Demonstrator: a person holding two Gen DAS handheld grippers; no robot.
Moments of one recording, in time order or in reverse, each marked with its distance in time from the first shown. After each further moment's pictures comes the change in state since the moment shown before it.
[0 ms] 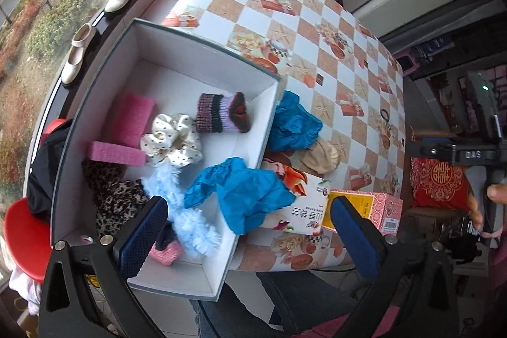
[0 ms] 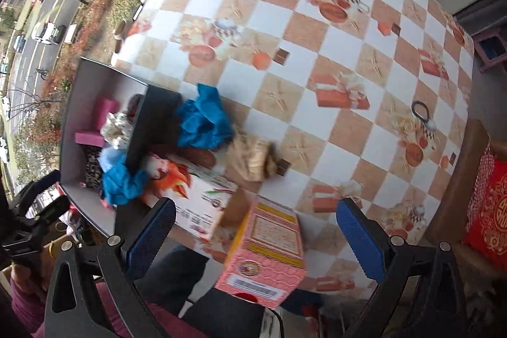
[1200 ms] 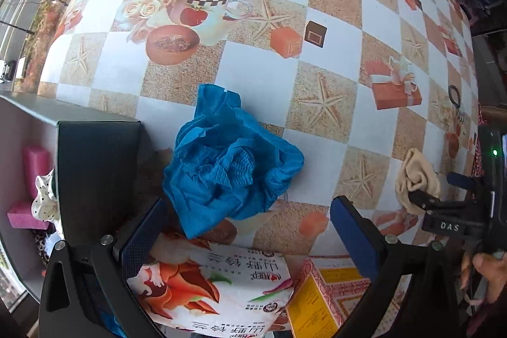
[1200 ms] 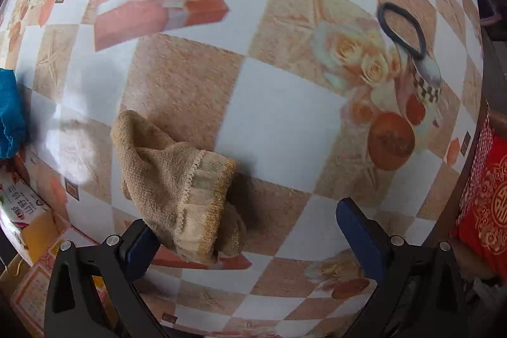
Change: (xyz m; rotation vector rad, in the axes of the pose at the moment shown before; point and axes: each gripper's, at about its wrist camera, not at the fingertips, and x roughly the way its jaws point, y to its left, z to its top) left arm 0.208 -0.127 0.084 0.017 0.228 0.316; right arm 0.171 -0.181 0.005 0.101 0.137 -0.130
